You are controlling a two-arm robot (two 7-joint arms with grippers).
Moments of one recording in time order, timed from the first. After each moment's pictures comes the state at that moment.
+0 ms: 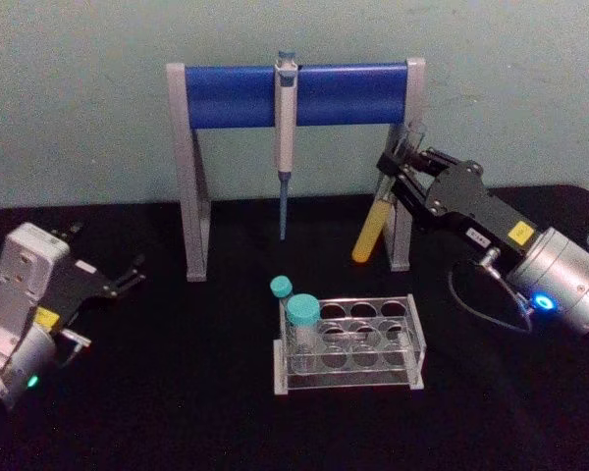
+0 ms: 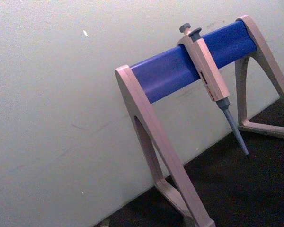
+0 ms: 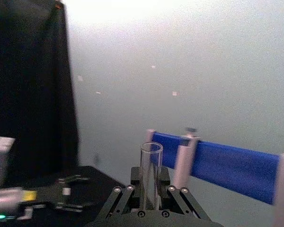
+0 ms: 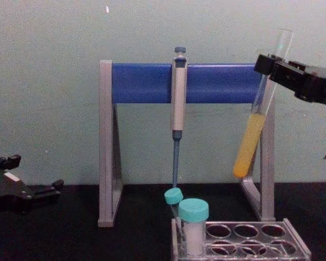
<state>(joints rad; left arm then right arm) -0.20 0.60 0.45 -1.41 -0.25 -0.12 0.03 0.28 0.45 -0.32 -1.50 0.66 -0.16 0.62</state>
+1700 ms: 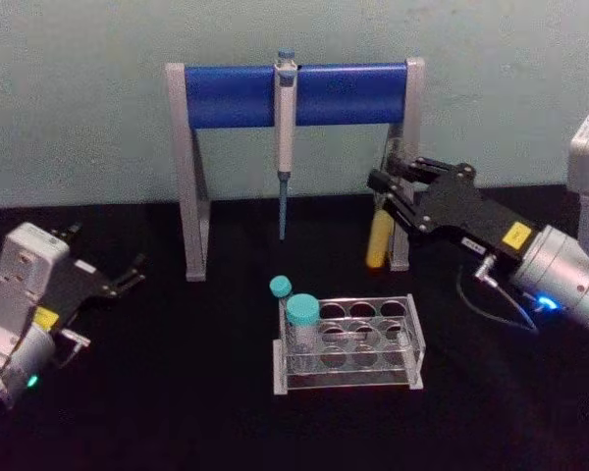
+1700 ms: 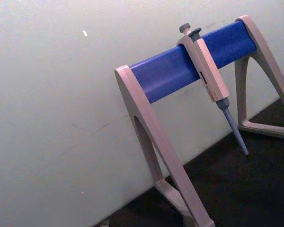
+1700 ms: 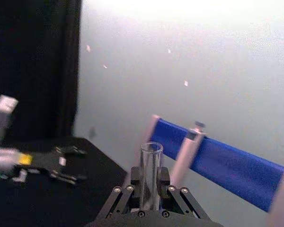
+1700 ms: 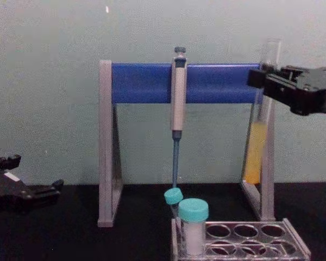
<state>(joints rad) -0.20 0.60 0.45 -1.41 -0.25 -0.12 0.03 0.30 0.52 -0.37 -1.54 0.52 -0.17 0.58</state>
